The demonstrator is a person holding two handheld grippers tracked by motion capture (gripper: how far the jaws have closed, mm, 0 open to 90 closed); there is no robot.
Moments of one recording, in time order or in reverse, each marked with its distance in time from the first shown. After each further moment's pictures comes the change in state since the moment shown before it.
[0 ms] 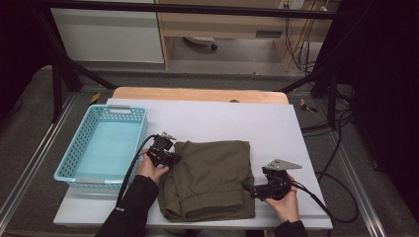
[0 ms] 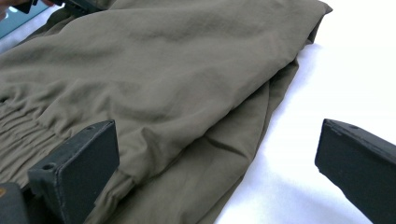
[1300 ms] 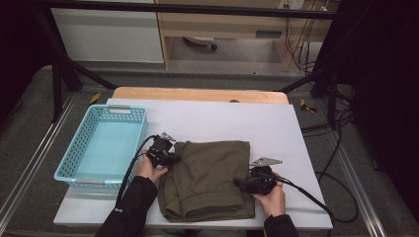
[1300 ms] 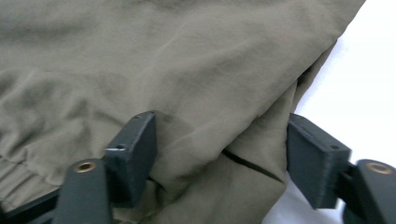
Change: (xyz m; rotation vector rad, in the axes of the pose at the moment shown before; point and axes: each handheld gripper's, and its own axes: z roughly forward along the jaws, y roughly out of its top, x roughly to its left) left arm 0.003 -0.003 0.000 -0.019 -0.018 0.031; right arm 0.014 0.005 0.036 0.128 -0.059 0.006
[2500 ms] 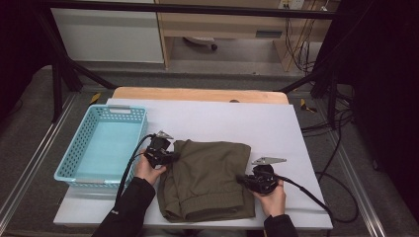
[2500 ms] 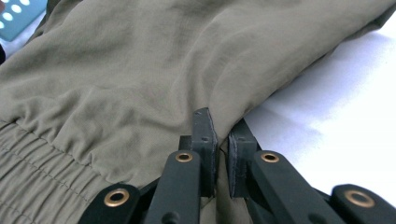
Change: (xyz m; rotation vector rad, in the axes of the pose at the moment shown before) left arm -0.006 0.003 -0.021 -0.065 -0.015 -0.040; right arm 0.001 0.004 -0.010 -0.018 0.145 0.067
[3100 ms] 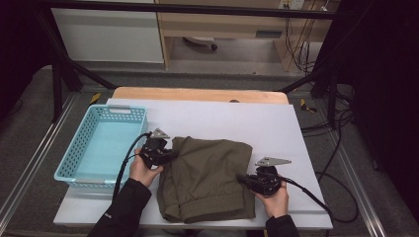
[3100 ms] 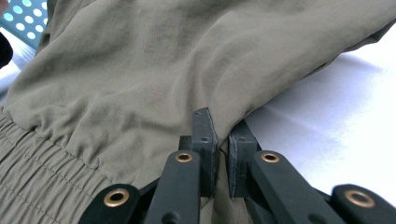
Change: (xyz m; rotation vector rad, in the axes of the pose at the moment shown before) left arm -0.013 0.005 -0.029 -0.068 0.003 0.056; right arm 0.004 0.001 -0.014 -0.047 0.035 -0.023
